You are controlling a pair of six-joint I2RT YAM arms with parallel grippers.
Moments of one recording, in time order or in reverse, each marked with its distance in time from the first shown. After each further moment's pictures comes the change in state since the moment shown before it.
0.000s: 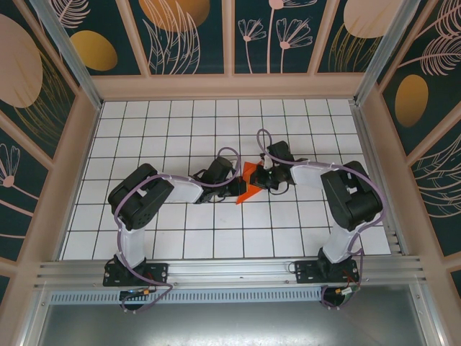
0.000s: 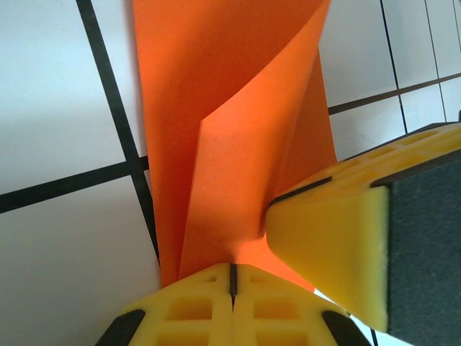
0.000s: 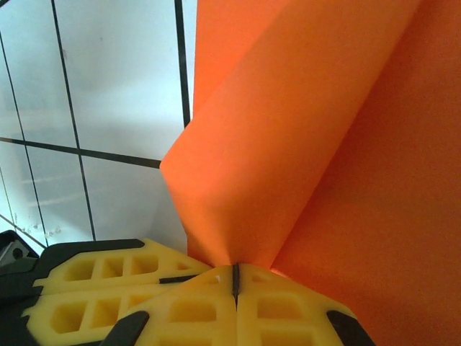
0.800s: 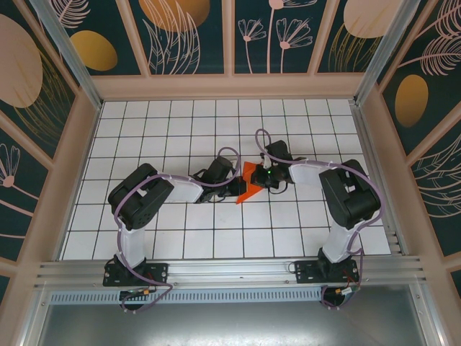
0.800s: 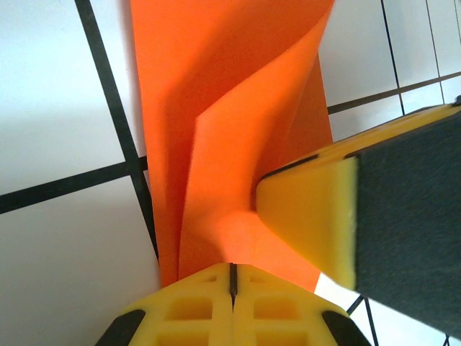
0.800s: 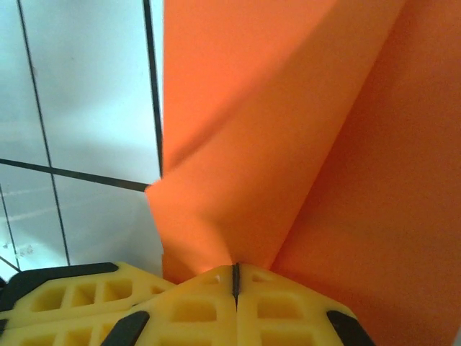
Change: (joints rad) left arm 0.000 0.000 0.004 -0.008 0.002 0.004; right arm 0.006 0.008 0.022 -0.020 0.077 -0.010
